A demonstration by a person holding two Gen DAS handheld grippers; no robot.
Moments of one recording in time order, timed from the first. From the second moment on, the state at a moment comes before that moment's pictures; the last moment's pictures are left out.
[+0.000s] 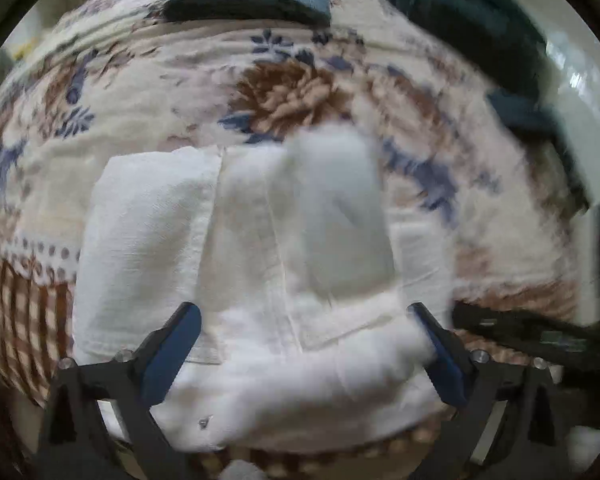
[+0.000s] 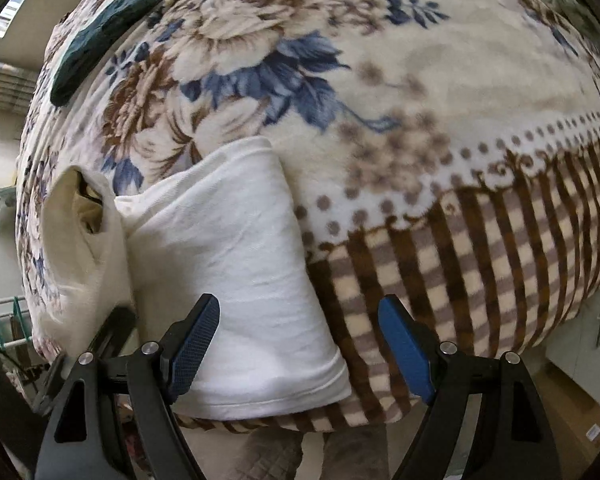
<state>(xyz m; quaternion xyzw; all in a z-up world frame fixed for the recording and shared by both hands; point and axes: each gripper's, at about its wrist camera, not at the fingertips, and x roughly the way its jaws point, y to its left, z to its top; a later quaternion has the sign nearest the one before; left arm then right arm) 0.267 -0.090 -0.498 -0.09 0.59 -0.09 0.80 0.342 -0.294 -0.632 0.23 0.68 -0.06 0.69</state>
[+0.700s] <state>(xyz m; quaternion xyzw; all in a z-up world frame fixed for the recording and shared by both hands) 0.266 0.078 -0.528 -0.07 0.63 0.09 0.77 0.389 -0.209 -0.696 0.32 0.71 0.13 0.61</state>
